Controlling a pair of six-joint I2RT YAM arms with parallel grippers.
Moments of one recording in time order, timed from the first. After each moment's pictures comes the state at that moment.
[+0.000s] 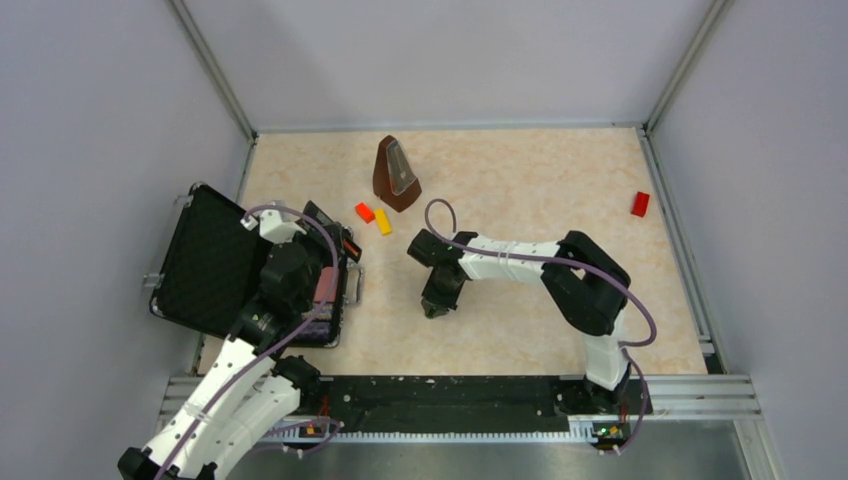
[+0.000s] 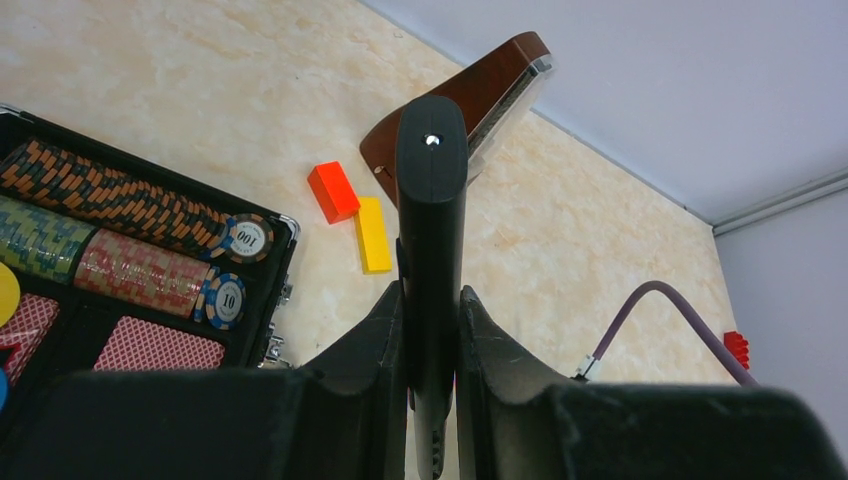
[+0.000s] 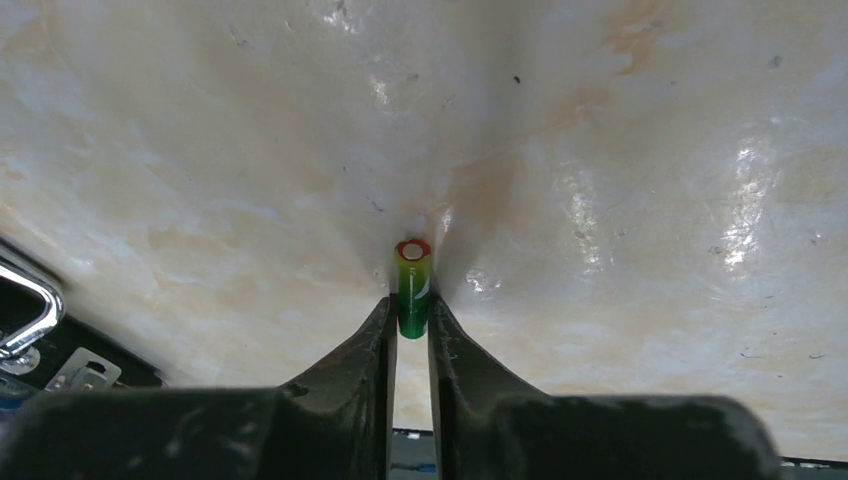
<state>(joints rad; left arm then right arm) -0.47 0.61 0.61 -0.17 -0.44 -0.68 0.98 1.94 1.31 -0.71 -0.03 1.35</state>
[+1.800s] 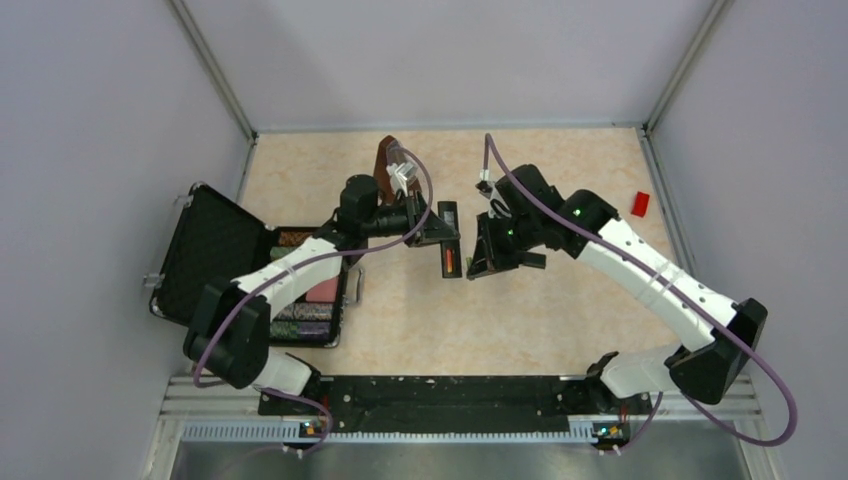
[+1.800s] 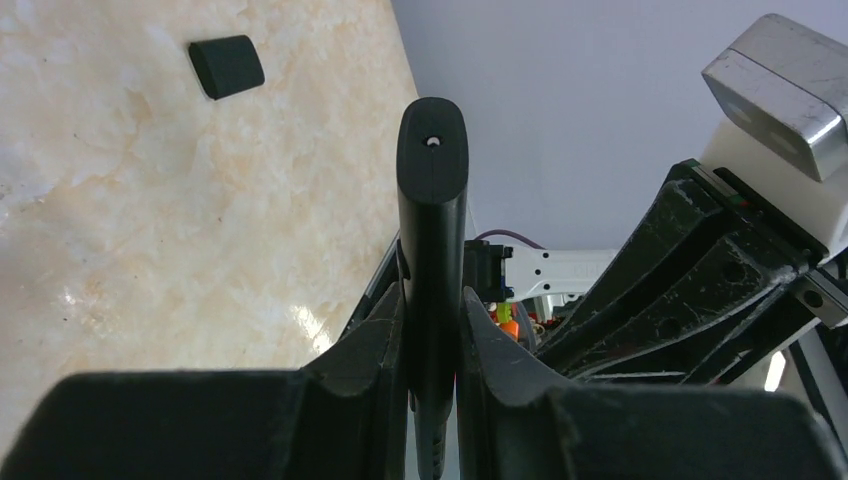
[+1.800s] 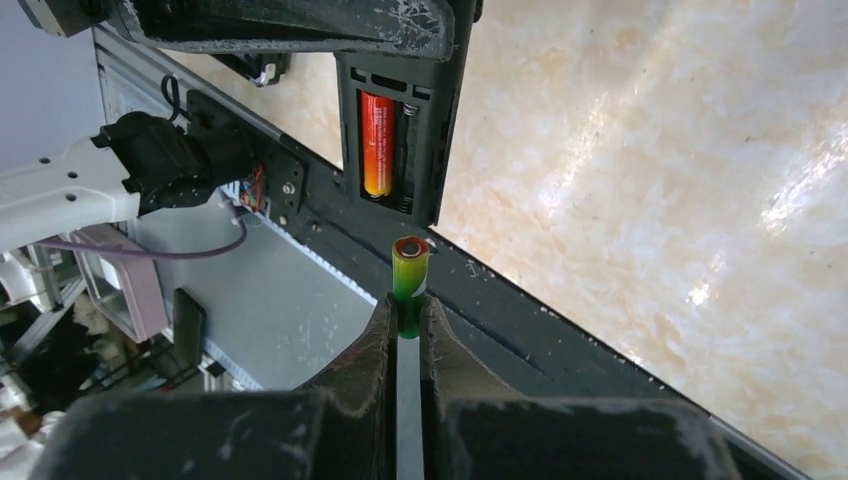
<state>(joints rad) -0.49 1.43 0.90 0.26 0.83 -1.01 0.77 1.33 1.41 -1.01 -0.28 0.59</state>
